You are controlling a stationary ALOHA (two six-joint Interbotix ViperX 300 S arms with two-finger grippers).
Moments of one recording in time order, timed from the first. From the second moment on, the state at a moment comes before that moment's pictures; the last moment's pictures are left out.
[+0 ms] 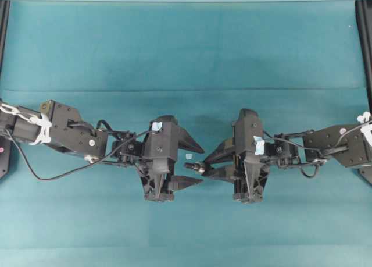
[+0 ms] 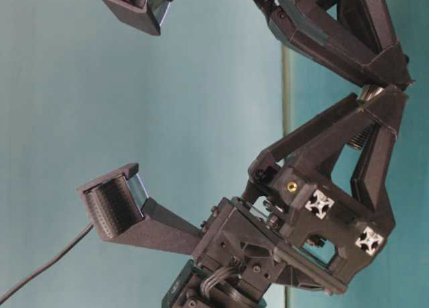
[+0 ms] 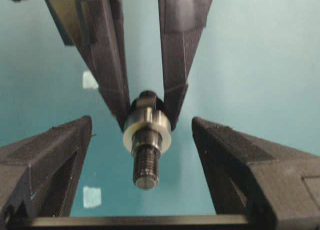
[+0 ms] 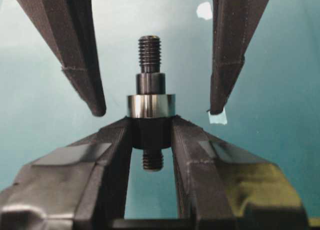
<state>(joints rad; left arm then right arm) -0.08 0.19 0.61 0.02 -0.29 -0.05 0.10 0.06 0.90 0.05 -0.42 0.17</state>
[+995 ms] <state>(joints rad) -0.08 -0.15 0.85 0.02 -0.12 -0.05 0.10 0.06 0.90 0.05 -0.42 0.17</state>
